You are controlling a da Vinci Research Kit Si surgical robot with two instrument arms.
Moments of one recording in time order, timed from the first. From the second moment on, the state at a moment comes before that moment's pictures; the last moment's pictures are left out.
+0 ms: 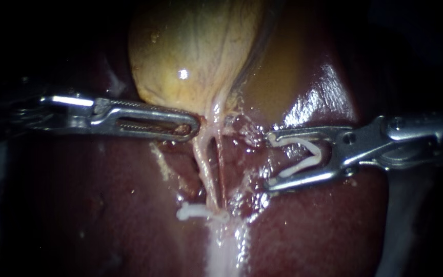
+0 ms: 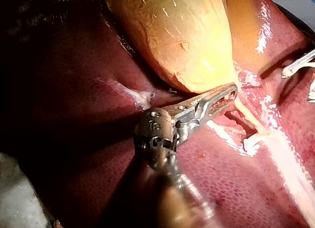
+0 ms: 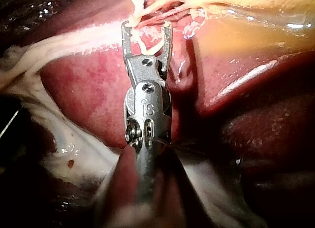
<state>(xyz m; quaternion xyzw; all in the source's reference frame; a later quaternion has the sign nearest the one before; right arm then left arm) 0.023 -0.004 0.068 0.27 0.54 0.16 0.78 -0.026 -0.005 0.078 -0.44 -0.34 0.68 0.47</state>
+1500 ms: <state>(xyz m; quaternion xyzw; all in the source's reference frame) 0.034 -0.012 0.076 0.29 0.53 0.16 0.78 -0.026 -0.006 0.071 -0.44 -0.35 0.67 0.47</state>
